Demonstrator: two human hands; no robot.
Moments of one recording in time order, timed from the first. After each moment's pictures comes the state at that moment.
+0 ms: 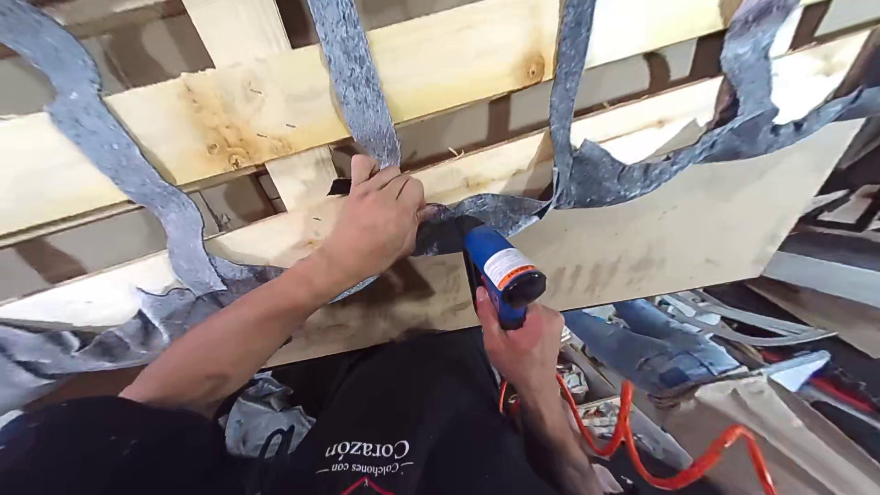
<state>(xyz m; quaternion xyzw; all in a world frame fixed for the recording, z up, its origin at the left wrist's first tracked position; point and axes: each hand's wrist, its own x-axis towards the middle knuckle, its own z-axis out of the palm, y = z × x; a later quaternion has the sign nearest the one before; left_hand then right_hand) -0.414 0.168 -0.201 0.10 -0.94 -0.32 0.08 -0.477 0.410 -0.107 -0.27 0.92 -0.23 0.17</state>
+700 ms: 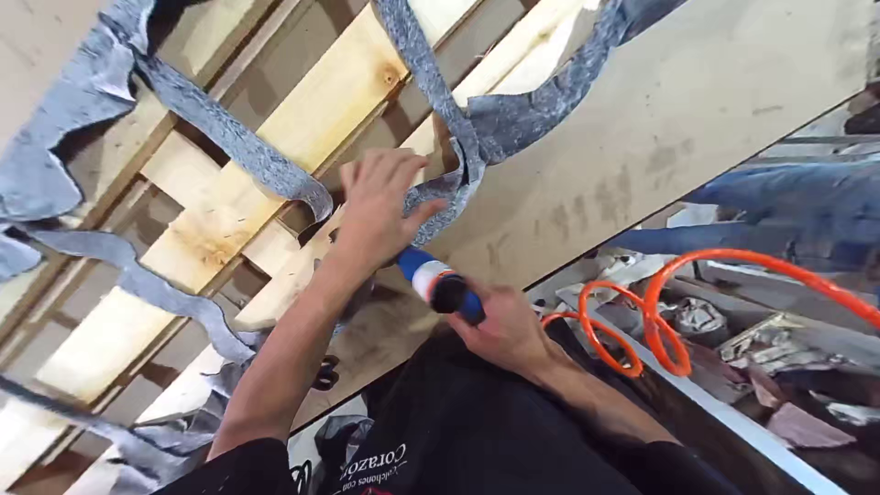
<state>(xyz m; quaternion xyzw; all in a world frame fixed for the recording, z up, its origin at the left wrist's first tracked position) -0.497 0.197 -0.167 -0.01 -0.95 -0.32 -0.02 -0.459 0.433 -0.095 -0.25 0.89 -0.28 0.25</state>
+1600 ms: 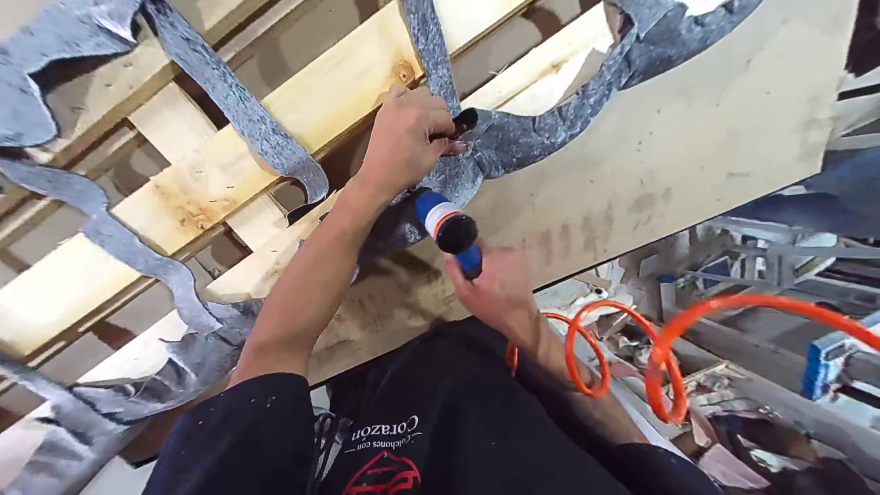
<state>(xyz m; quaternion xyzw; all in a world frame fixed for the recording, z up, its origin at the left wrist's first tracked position) -0.582 0.201 -0.204 -0.05 -0.93 -0.37 0.08 -0.516 0.433 -0.117 -0.25 0.92 -0.22 0.22</state>
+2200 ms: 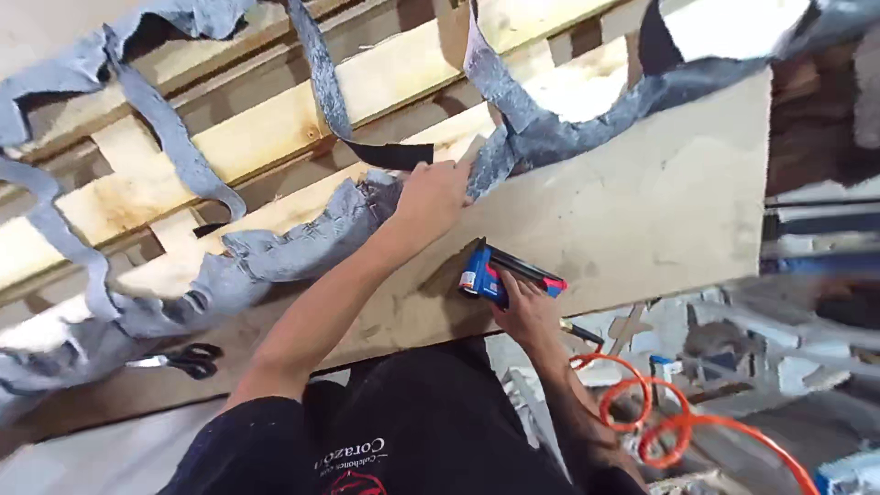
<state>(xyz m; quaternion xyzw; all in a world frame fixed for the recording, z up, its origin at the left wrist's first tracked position) -0.706 0.383 -0.146 0.11 -0.95 -0.26 -0.15 -0.685 0.695 -0.206 -0.38 0.91 -0.08 0.15</state>
